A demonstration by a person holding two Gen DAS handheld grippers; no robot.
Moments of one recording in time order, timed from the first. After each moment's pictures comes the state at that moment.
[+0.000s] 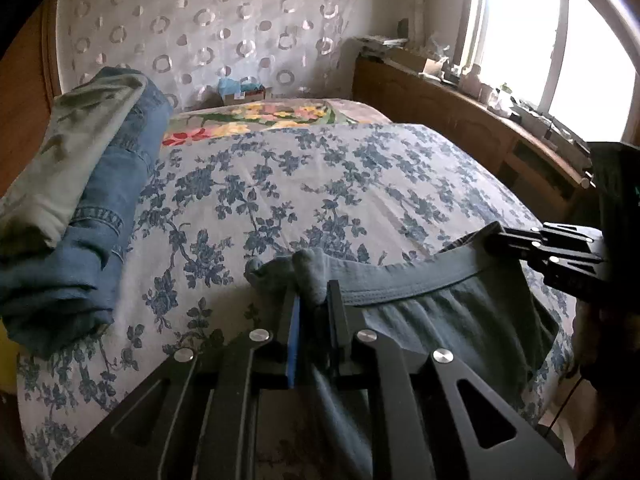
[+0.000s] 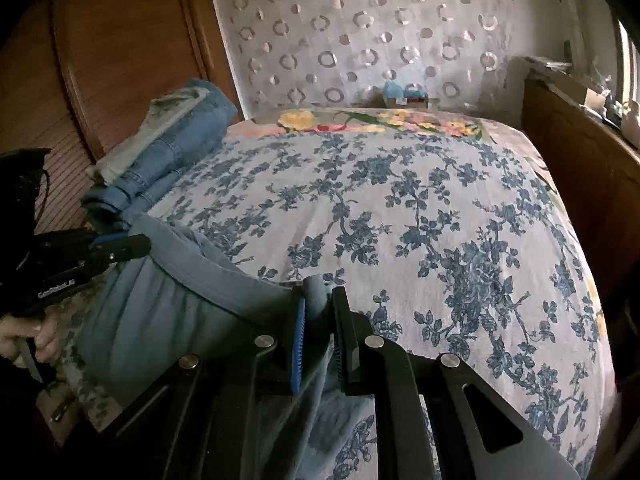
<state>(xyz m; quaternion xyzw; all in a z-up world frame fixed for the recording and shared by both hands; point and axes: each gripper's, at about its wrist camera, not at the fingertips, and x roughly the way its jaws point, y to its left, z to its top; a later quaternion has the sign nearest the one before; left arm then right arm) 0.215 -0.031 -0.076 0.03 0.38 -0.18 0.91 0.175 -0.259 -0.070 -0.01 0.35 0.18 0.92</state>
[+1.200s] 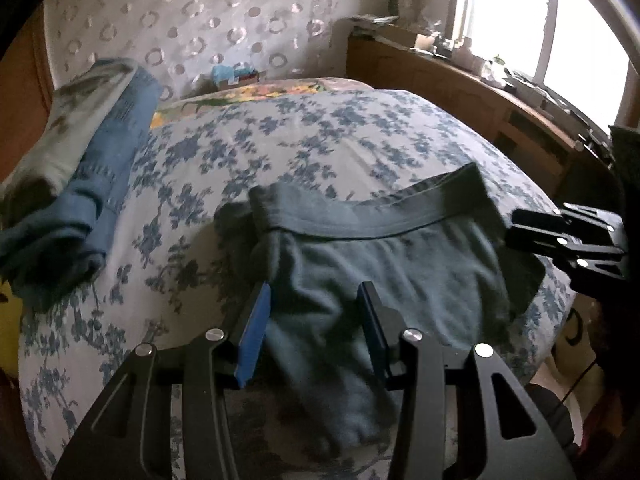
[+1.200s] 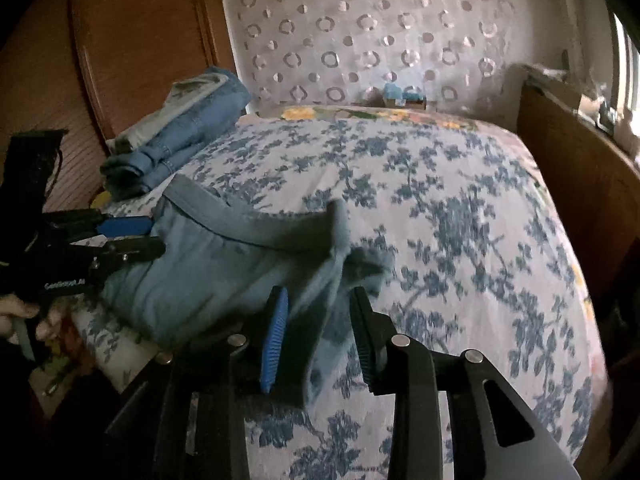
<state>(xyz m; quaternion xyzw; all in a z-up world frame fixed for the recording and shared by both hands) 0.173 -0.044 -0.091 0.05 0.41 -0.17 0.89 0.102 -0.276 -0.071 -0.02 0.35 0.18 0.92</state>
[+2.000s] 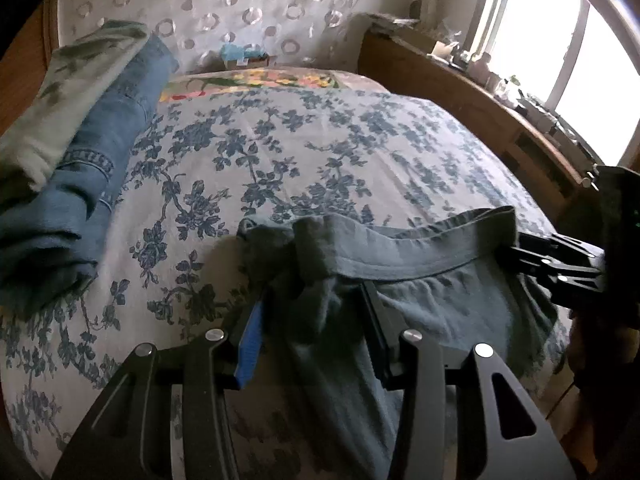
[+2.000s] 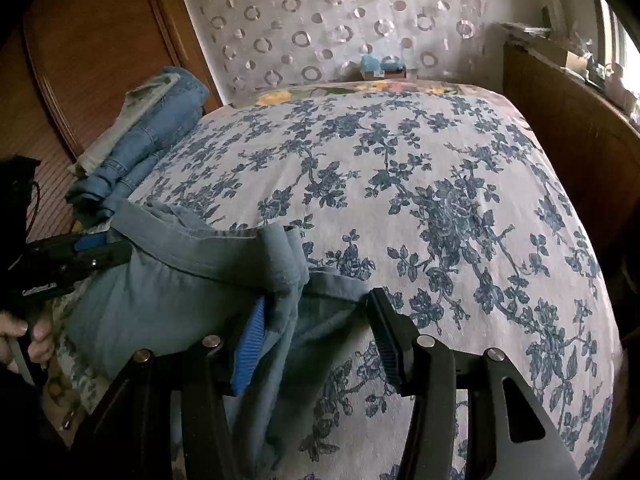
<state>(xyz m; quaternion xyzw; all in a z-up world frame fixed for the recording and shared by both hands) 0.219 -0.025 -0.098 0.00 0.44 -0.17 0.88 0.156 -0.273 -0.078 0.02 0.40 0.15 0.91</state>
